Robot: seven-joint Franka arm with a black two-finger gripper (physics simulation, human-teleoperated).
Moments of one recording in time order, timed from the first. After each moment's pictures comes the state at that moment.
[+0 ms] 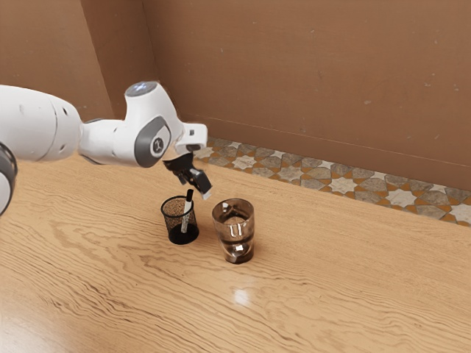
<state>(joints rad) -0.12 0.36 0.13 -1.86 -0.17 2.47 0.43</state>
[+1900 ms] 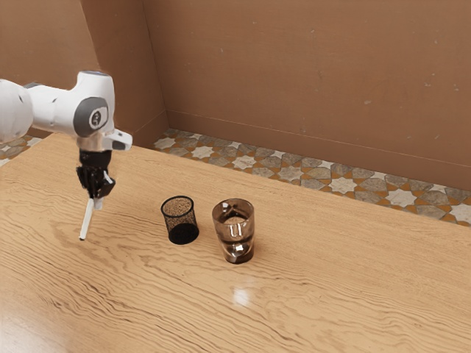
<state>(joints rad) 0.16 0.38 0.16 -1.71 0.13 1.85 0.42</state>
